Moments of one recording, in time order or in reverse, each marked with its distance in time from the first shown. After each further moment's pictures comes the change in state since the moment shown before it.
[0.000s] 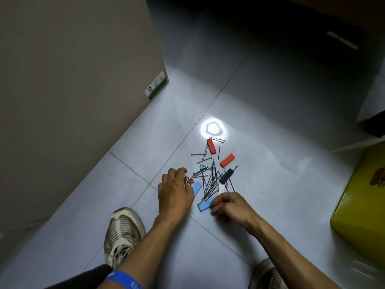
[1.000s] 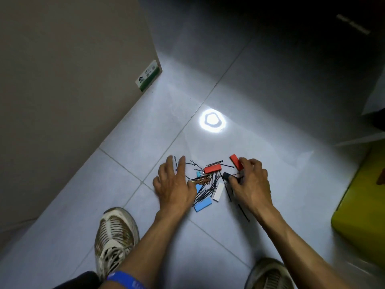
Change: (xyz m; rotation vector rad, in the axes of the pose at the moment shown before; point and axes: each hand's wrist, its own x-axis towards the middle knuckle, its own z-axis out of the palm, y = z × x) left_hand 0.015 0.010 0.020 0.074 -0.086 -0.050; right_hand 0.033 0.003 -0.046 -0.645 0.625 -0.294
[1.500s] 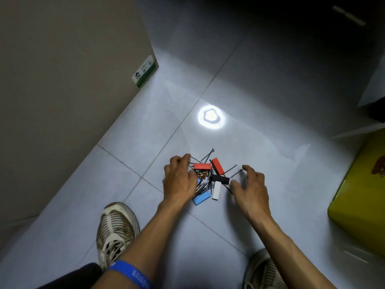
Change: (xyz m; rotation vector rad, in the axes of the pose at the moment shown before) left_hand 0.003 0.012 -0.007 -0.263 -0.118 0.001; right_hand -0.037 0.000 0.005 0.241 -0.063 0.260
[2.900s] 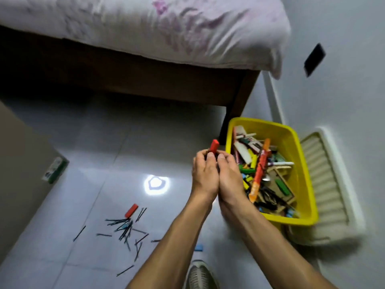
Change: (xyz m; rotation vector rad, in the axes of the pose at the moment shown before) left_hand -0.179 0.336 0.014 -0.735 -0.273 0.348; right_hand -0.107 -0.009 -0.261 1.077 0.377 -0.116
